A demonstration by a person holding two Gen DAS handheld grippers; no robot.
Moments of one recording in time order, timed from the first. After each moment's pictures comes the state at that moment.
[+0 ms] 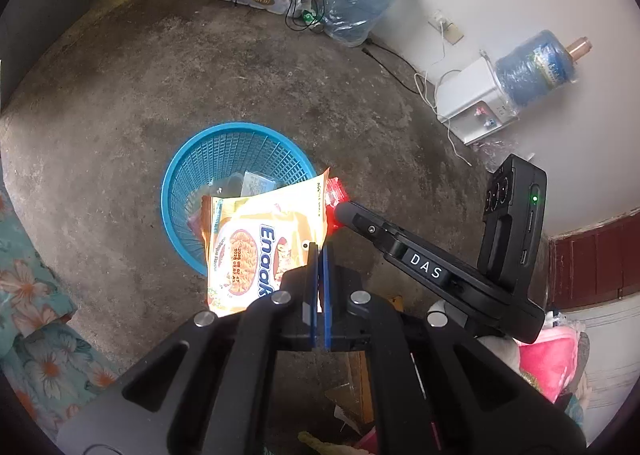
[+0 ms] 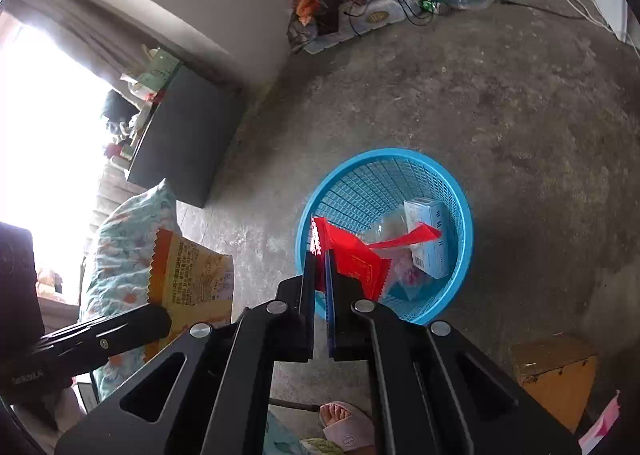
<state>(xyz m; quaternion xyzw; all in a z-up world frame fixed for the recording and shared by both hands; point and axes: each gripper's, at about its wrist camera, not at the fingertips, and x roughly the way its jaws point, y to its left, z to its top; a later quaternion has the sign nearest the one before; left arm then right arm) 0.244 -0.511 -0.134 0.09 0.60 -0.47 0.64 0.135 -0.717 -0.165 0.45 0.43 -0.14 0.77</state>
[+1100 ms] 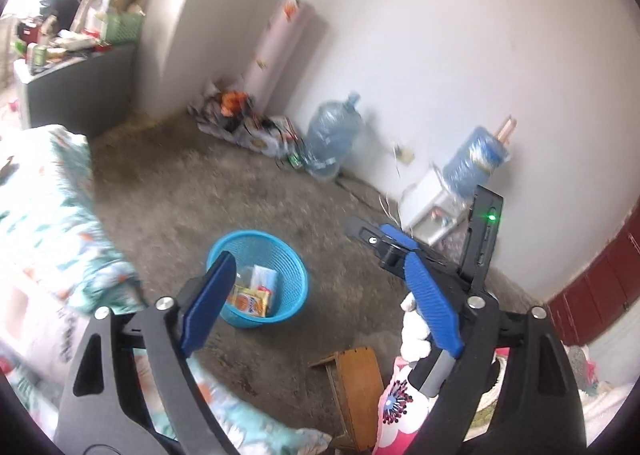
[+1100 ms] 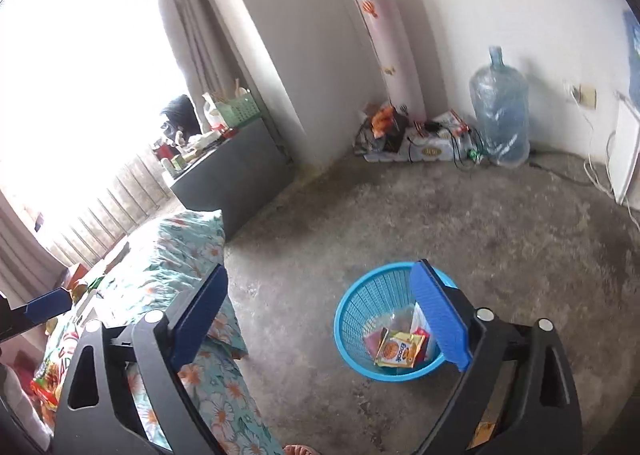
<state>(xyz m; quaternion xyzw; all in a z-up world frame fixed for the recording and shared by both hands) 0.164 -0.277 0.051 -0.05 0.38 -0.50 0.78 0.104 -0.606 0.020 0.24 0.30 -0.13 0.92</state>
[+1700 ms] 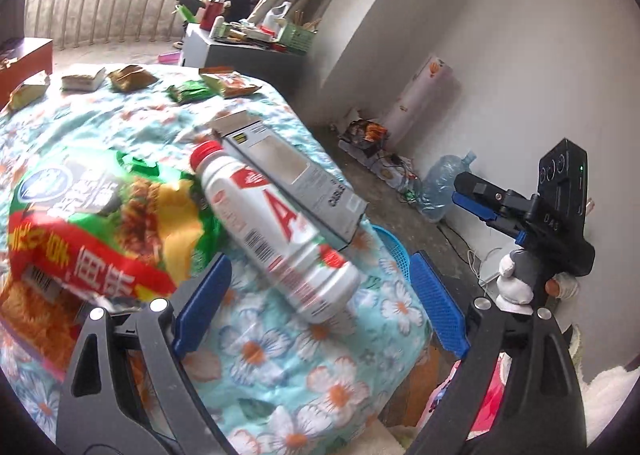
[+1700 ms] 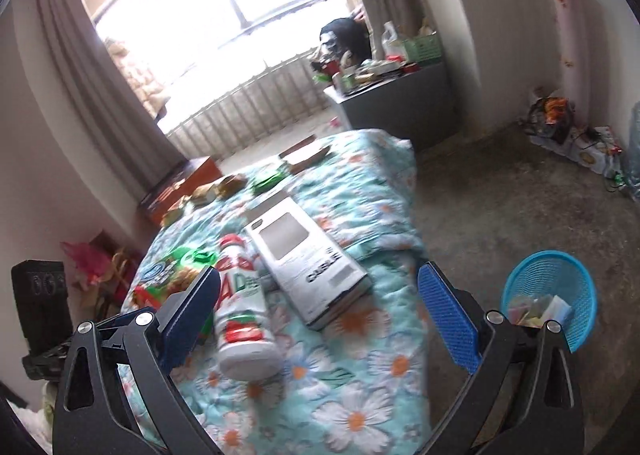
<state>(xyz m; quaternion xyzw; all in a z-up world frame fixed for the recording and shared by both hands) 0.115 -0.023 0.010 -0.13 0.40 -0.29 0.86 0.142 -0.398 0.076 0.18 0.38 0.17 0.89</state>
